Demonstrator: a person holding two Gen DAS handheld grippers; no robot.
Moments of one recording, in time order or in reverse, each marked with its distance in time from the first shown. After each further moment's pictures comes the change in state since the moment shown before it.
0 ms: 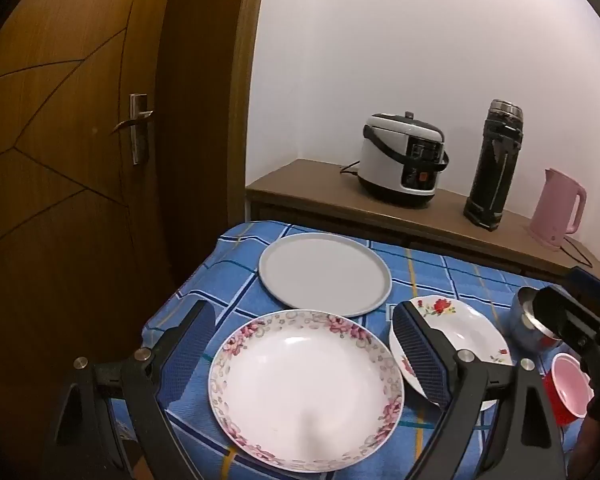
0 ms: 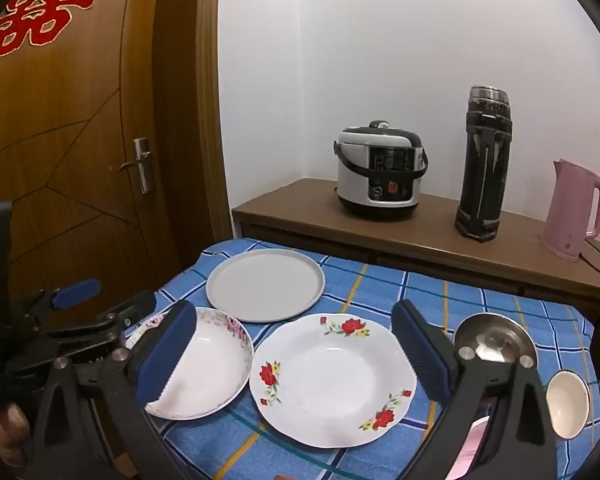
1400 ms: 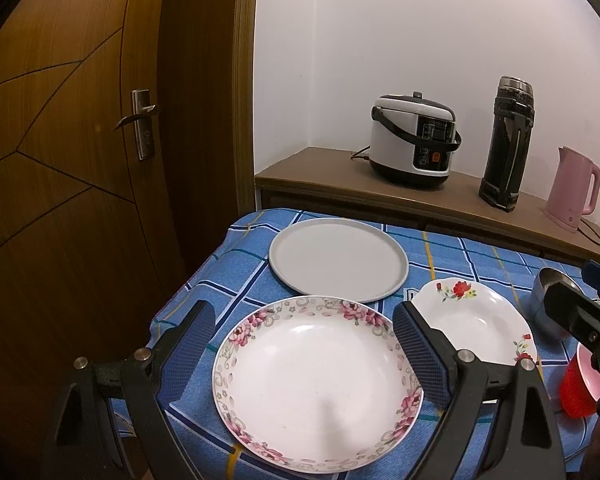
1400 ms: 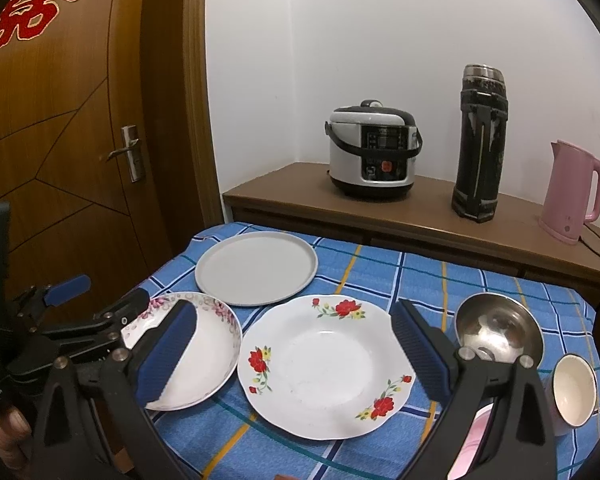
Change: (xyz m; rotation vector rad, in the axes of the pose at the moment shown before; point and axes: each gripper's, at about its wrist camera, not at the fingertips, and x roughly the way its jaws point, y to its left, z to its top) left arm 0.017 -0.003 -0.015 0.052 0.010 0.065; right arm 0.013 -0.011 -0.014 0.018 0.048 -0.008
